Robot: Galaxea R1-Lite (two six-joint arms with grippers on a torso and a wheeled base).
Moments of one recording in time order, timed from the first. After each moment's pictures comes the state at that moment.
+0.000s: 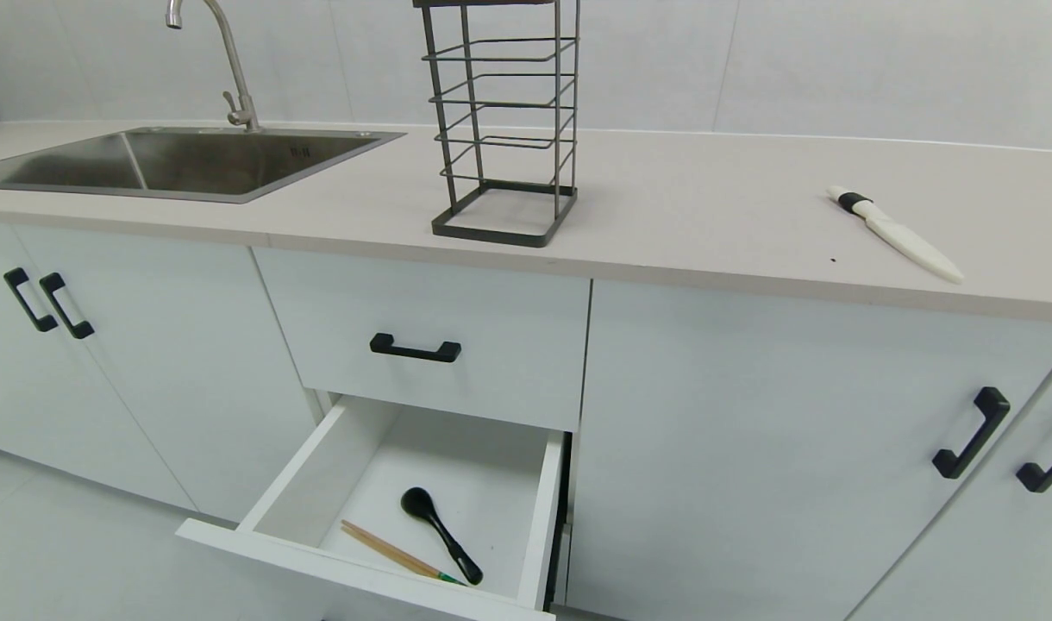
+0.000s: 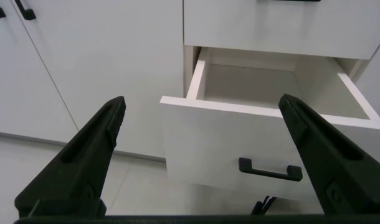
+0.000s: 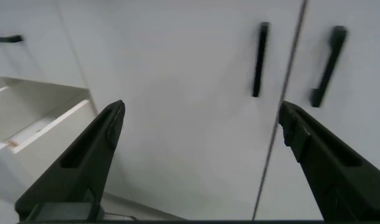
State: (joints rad) left arm 0.00 0.00 0.00 0.00 -0.05 0.00; right arm 0.00 0.00 0.00 -0.07 0.12 0.07
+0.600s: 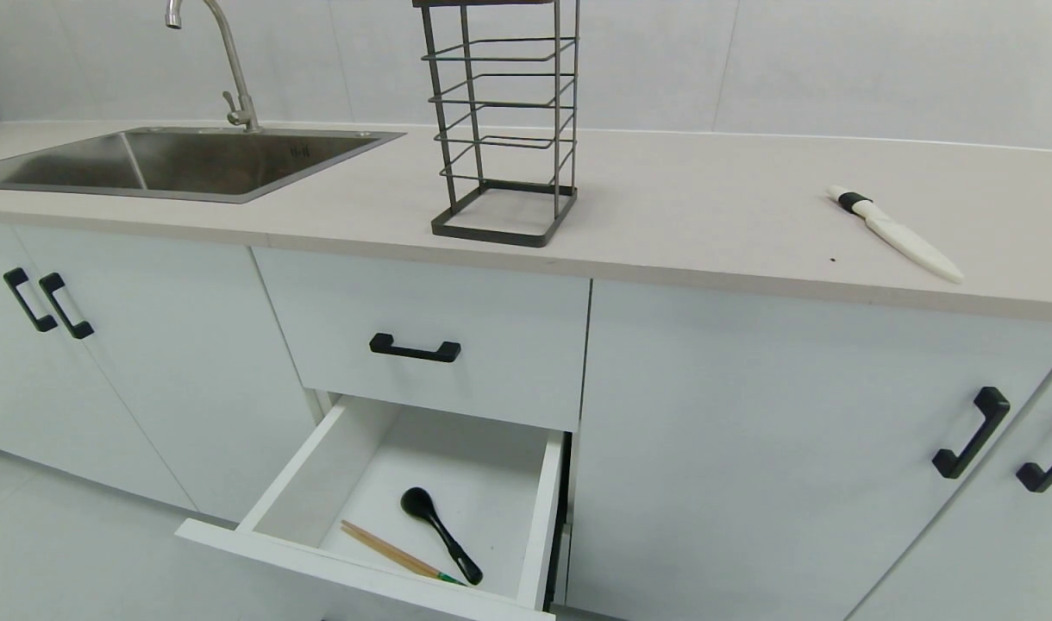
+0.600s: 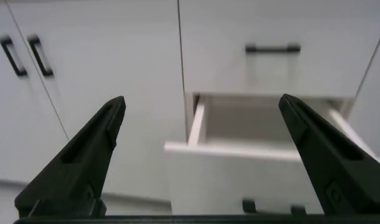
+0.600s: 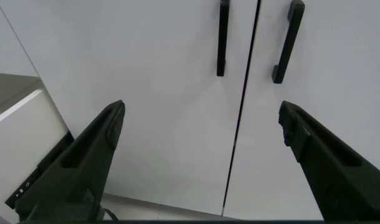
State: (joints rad) left arm 0.00 0.00 -0.03 -0.21 -0.07 0.04; right arm 0.00 0.00 0.00 0.01 0.01 0.02
